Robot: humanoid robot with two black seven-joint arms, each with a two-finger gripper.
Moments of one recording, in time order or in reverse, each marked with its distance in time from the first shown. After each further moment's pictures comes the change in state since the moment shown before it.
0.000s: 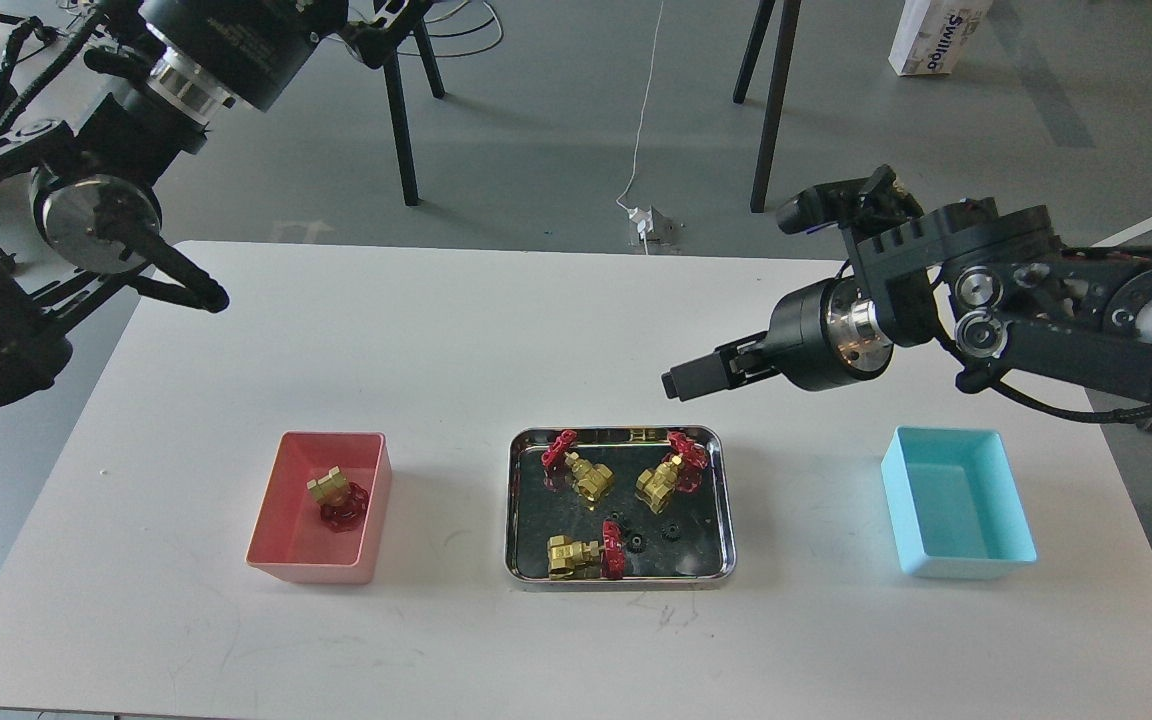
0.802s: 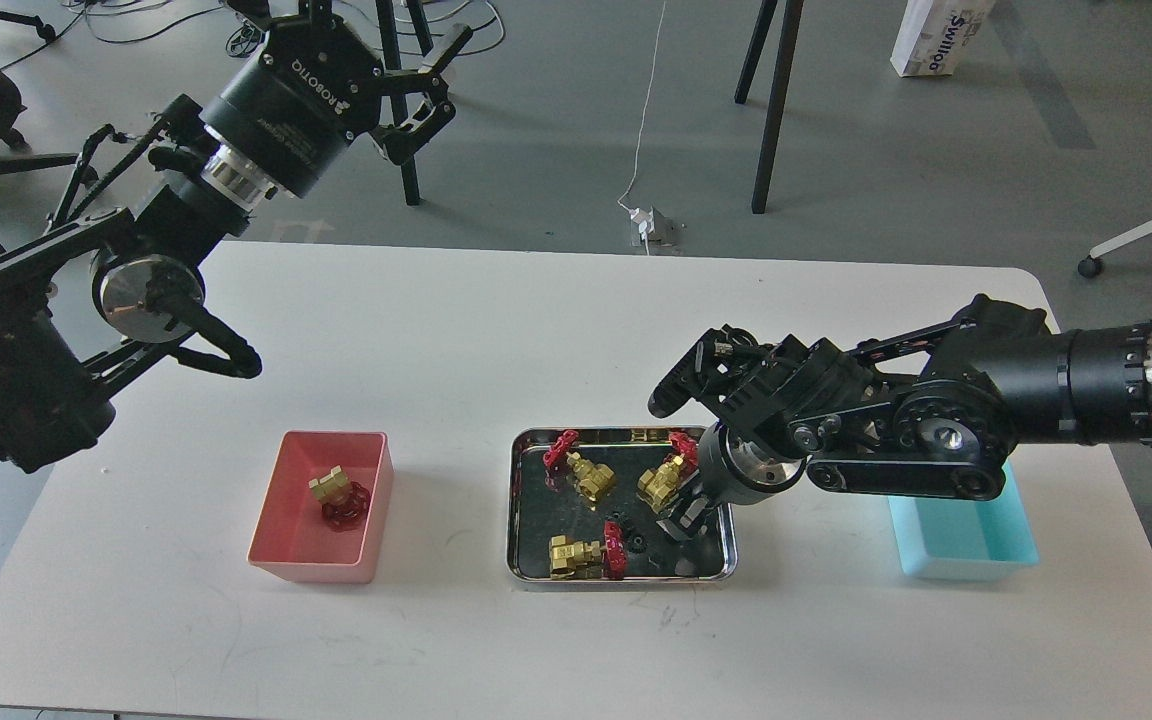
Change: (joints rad) left arm 0.101 -0.038 -0.001 0.016 0.004 -0.002 0.000; right arm -0.023 0.325 -0.262 -0.163 -0.143 0.000 -0.017
